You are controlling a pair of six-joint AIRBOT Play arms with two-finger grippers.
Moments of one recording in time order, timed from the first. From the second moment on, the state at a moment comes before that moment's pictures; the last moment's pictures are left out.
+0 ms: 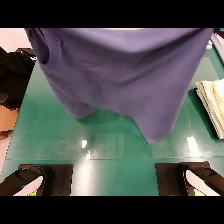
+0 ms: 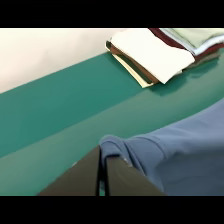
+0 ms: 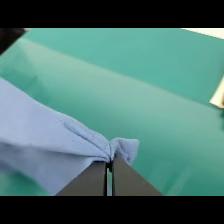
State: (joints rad) left arm -0.25 -0.96 1.90 1.30 -1.20 -1.36; right arm -0.01 -0.97 1.77 -1.02 1.37 1.33
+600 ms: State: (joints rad) left arm -0.25 -0.86 1.99 1.34 -1.21 -1.38; right arm 0.04 -0.86 1.80 -1.09 1.29 1.34
